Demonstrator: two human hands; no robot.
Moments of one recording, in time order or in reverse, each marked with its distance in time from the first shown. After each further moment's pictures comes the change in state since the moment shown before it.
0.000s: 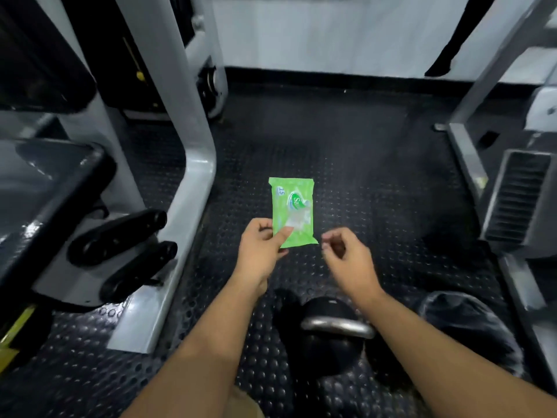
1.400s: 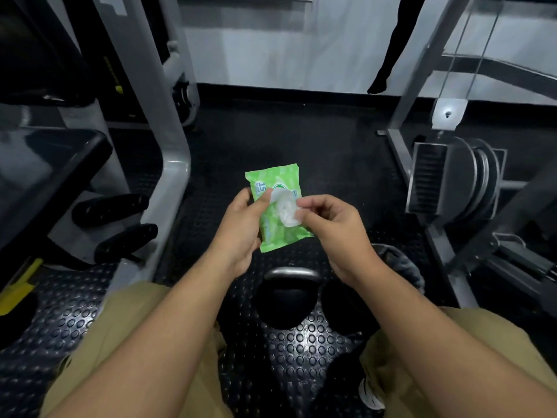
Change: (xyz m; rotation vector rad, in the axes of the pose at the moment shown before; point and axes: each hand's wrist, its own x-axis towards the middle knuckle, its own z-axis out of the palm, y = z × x) left_hand -0.203 0.064 0.031 -0.116 -0.246 0.048; right_hand -0.165 -0.114 -0.118 0.558 -0.008 0.010
